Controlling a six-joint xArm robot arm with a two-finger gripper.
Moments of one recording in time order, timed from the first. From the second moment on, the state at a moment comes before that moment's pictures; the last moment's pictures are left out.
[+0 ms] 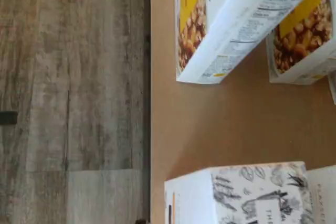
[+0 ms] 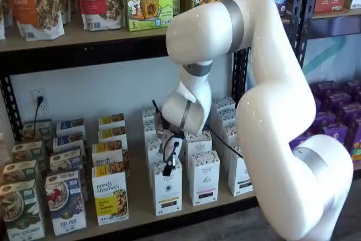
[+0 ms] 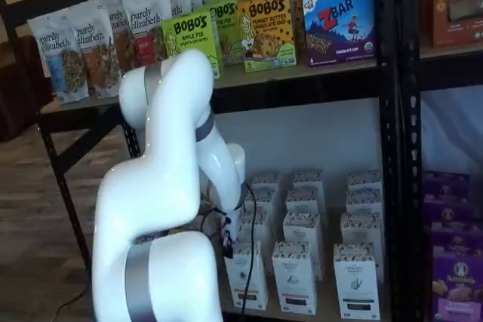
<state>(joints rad) 0.31 0.84 -1.28 0.86 0.27 -2.05</state>
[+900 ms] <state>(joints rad) 0.25 0.99 -1.46 0.59 0.34 -1.85</state>
